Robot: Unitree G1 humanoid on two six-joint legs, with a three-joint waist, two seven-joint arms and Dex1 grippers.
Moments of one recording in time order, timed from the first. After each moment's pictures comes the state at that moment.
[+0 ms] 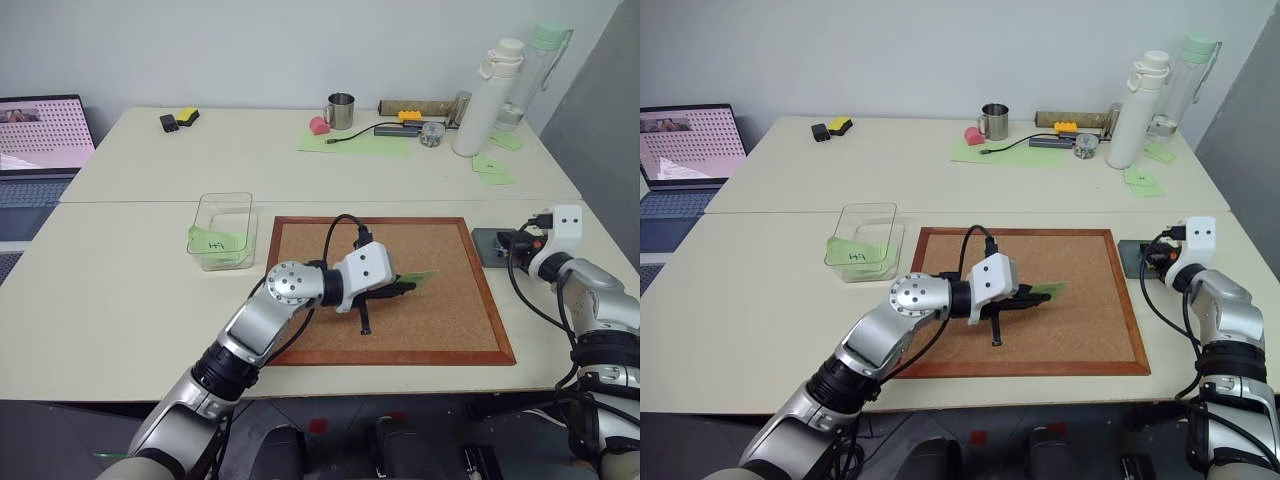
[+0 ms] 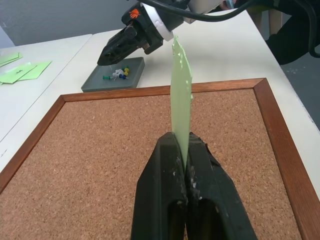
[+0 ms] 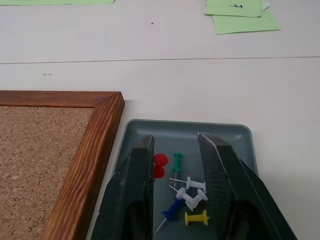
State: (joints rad) left arm -0.57 0.33 -0.45 -0.08 -0.15 0.30 -0.86; right arm -0.57 -0.58 -0.28 0.55 0.26 0.38 0.52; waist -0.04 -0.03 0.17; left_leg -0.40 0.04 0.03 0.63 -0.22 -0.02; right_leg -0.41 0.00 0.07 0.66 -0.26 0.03
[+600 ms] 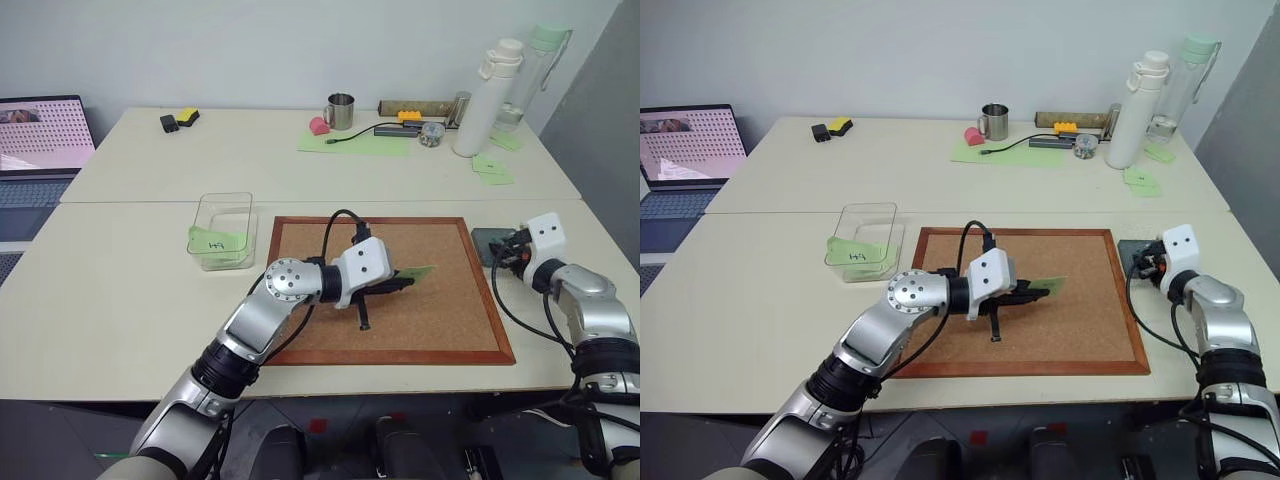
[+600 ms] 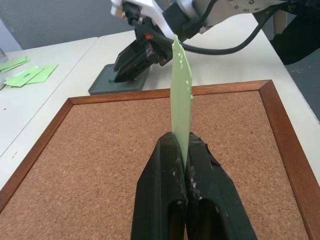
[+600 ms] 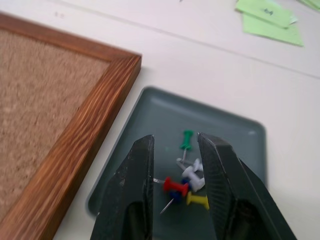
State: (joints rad) left arm -0.57 0.33 -0.43 -0.08 -0.13 0.30 -0.86; right arm -0.53 -0.62 -0.19 0.56 0.15 0.21 0.56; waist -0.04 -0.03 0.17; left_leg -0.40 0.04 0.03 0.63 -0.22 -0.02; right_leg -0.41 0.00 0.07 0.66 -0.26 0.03
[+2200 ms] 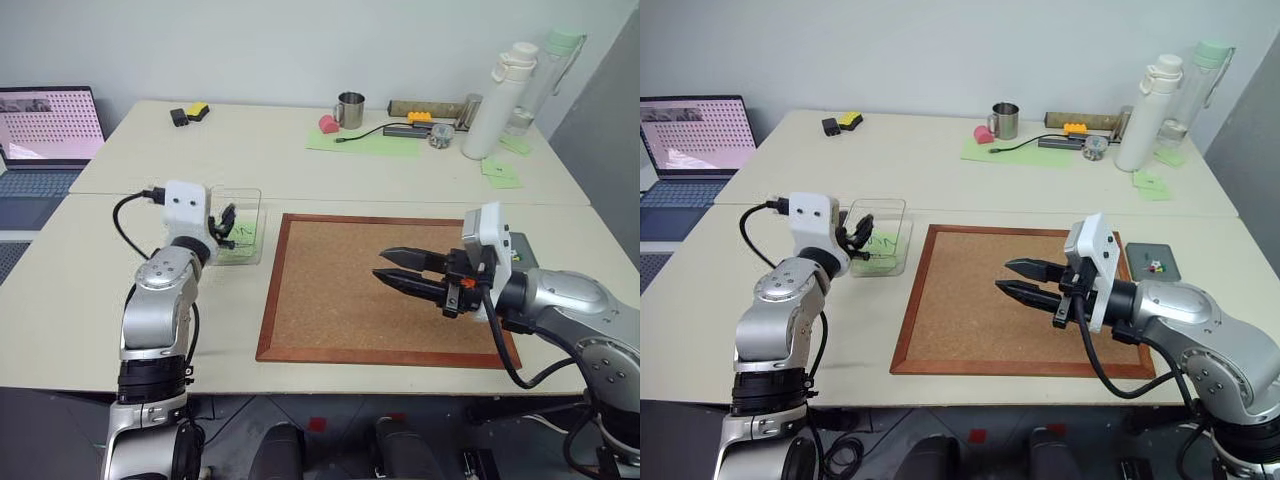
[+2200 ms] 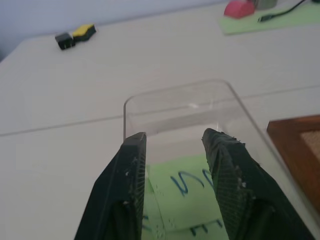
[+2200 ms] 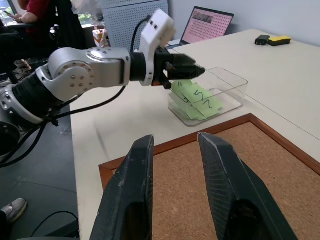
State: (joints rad) left arm -0.48 0.39 0.18 -0.12 -0.14 0.53 -0.27; right arm -0.34 -0.68 -0.06 -0.68 0.87 0.84 0.61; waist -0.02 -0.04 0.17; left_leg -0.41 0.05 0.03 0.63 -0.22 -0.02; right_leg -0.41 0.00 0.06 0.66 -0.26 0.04
